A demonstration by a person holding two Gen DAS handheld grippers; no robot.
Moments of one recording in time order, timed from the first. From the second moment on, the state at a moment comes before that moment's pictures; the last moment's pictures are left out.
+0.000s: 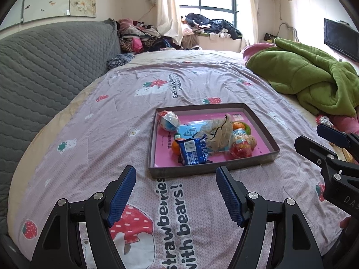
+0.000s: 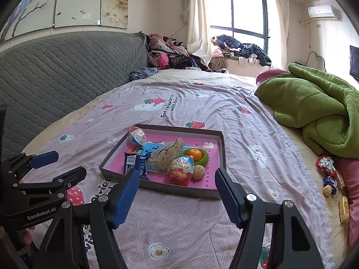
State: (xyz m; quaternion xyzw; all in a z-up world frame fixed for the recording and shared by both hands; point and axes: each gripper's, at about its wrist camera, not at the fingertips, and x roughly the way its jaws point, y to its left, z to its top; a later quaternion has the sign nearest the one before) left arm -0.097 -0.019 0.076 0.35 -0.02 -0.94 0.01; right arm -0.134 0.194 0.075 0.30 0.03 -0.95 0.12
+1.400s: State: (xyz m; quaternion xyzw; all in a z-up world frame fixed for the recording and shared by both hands) left arm -0.111 -0.024 -0.009 0.42 -0.01 -0.91 0.01; right arm -0.141 0.202 -0.018 0.37 0.02 -0.92 0.10
